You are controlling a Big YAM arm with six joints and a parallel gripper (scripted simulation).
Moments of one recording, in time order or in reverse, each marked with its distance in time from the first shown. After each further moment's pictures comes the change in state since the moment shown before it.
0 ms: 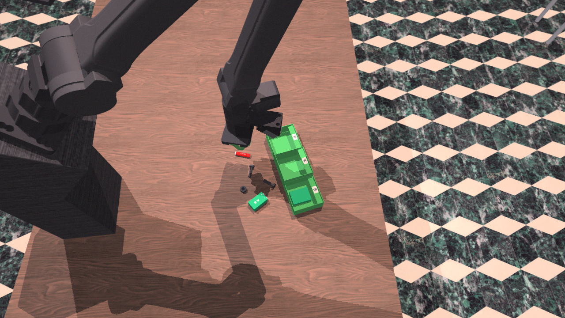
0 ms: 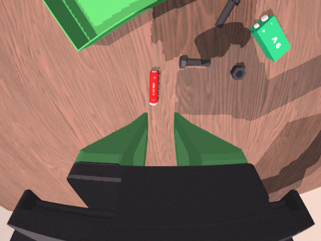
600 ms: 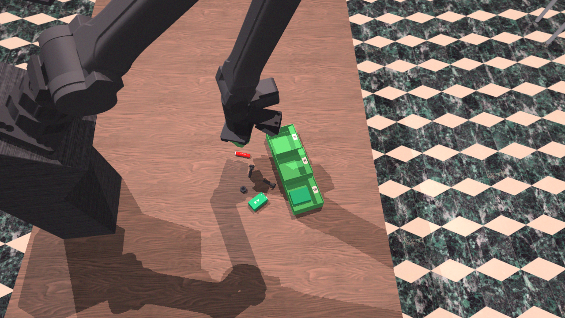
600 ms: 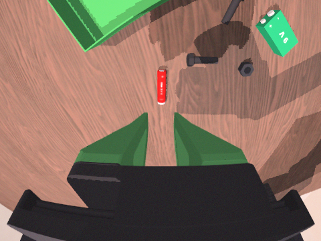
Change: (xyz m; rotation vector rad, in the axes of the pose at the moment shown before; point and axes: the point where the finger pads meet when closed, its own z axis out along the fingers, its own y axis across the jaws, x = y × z) arm 0.002 0.009 0.001 -0.012 -0.008 0.043
